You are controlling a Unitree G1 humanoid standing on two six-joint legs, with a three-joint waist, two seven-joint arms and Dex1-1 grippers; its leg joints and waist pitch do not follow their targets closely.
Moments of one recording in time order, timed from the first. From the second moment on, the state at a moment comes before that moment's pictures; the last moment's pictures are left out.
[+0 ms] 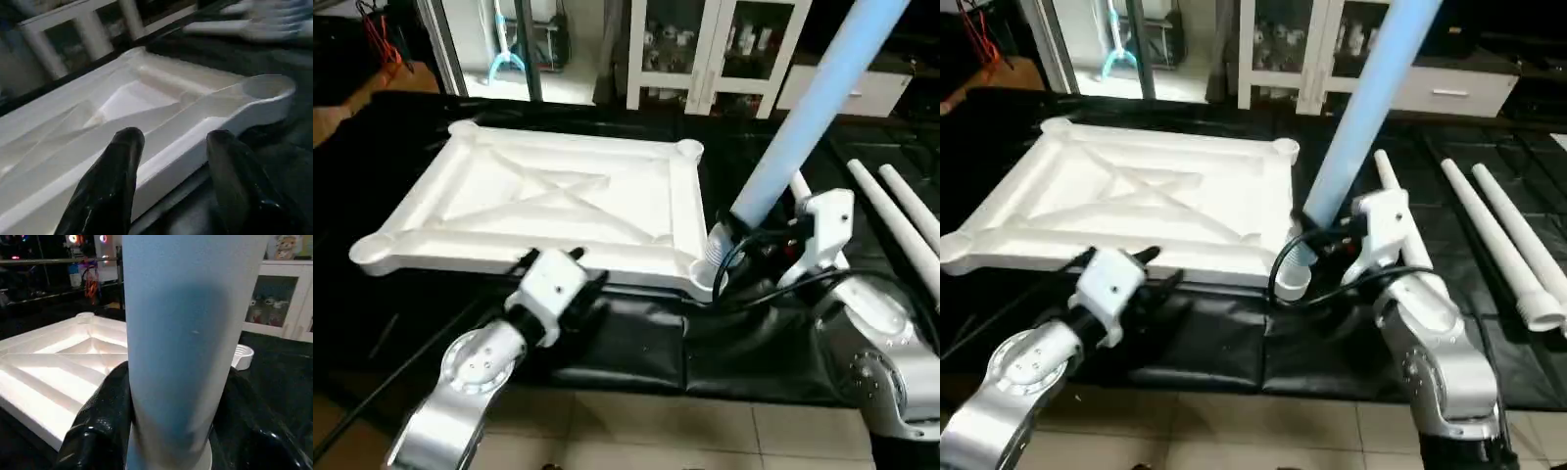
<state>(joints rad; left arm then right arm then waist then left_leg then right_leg) -0.07 0.37 -0.24 -0.33 -0.03 0.30 -0.45 -0.20 -0.30 -0.09 -0.22 0.38 0.40 0.42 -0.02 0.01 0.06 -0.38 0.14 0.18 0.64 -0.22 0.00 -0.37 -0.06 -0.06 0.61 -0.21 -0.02</state>
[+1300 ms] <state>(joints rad) 0.06 0.14 -0.04 -0.45 -0.03 0.41 -0.12 -0.10 -0.33 0.04 -0.34 0.38 0.40 0.51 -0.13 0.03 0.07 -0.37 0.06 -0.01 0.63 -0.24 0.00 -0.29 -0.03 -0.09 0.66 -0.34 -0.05</state>
